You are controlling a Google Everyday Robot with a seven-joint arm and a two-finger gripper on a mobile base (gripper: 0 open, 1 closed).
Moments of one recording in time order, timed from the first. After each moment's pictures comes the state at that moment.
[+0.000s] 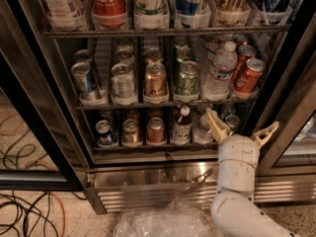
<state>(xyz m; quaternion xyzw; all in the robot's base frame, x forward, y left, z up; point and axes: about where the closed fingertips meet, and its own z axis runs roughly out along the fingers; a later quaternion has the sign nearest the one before) 0.535 -0.247 0.806 0.10 0.61 -0.12 0.78</state>
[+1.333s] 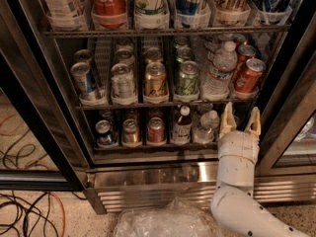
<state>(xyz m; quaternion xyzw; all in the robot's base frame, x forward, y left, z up) 0.543 -0.248 0.812 0.10 0.60 -0.12 0.78</state>
